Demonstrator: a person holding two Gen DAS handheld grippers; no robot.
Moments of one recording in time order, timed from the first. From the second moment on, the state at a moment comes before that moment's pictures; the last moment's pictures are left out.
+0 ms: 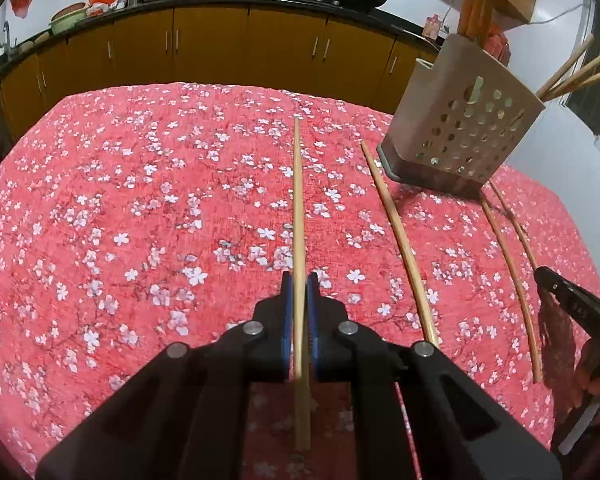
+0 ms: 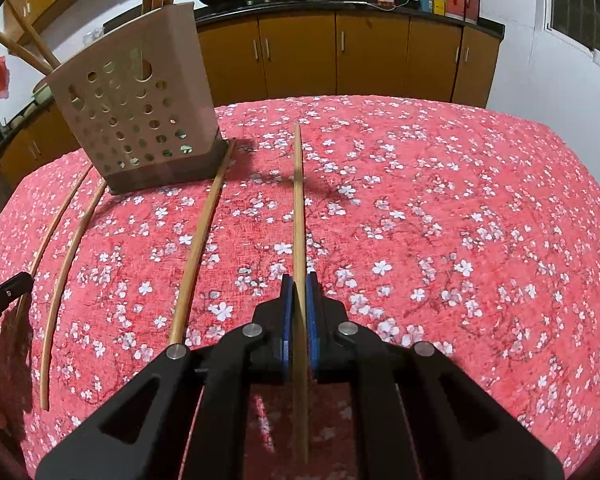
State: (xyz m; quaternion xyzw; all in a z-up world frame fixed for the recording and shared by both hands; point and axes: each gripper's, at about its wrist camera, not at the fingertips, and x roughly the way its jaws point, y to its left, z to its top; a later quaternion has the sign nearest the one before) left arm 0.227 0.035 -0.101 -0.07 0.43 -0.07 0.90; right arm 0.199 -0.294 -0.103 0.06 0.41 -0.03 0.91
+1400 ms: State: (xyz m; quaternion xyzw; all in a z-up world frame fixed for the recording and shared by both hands) left arm 0.205 0.021 -0.087 -0.03 0.44 -0.07 0.90; right arm 0.166 -0.293 -0.082 0.08 0.38 -0.02 0.92
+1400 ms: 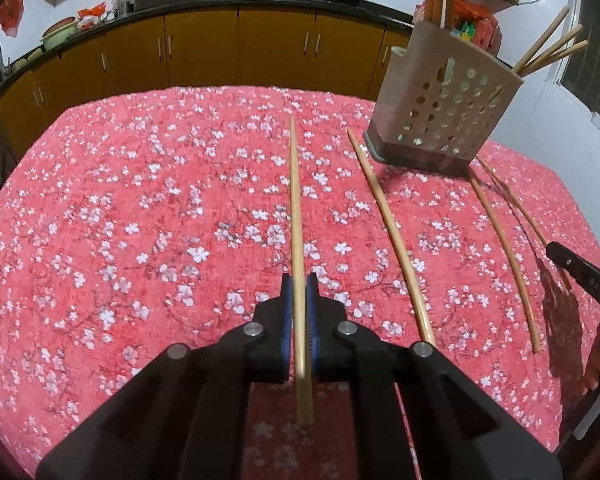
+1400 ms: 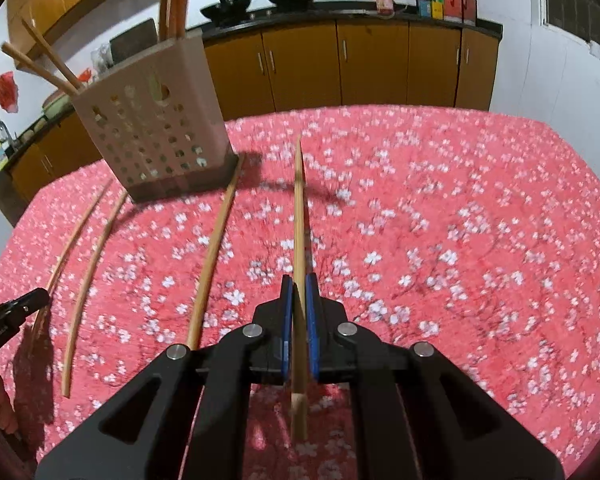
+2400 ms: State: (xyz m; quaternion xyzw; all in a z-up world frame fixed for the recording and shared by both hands) left arm 0.179 0.042 0.045 -0.07 0.27 -0.08 0.96; right arm 0.147 -0.300 0.006 0.08 0.24 -0.02 0.97
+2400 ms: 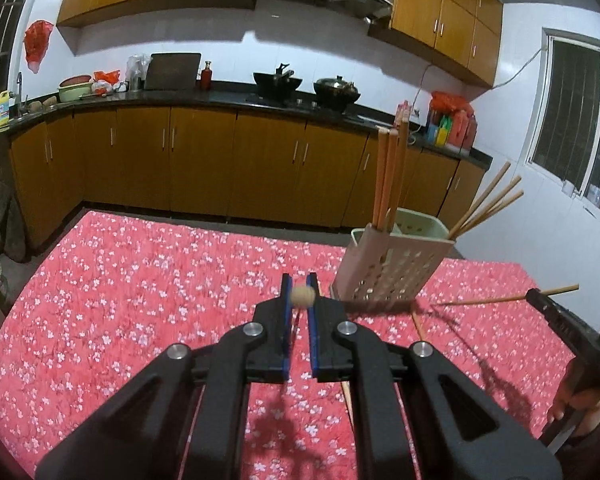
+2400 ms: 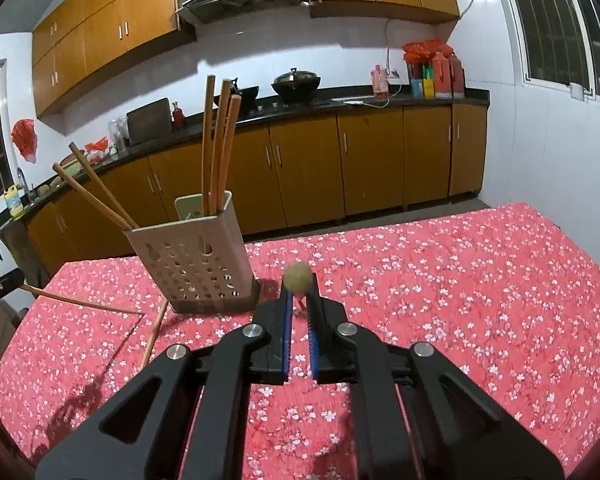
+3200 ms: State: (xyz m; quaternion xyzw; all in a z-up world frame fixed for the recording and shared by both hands) left arm 0.195 -0.002 0.151 -0.09 0.13 -0.16 0.97; right arm 0.145 -0.268 0.127 0.11 0.07 0.09 0.99
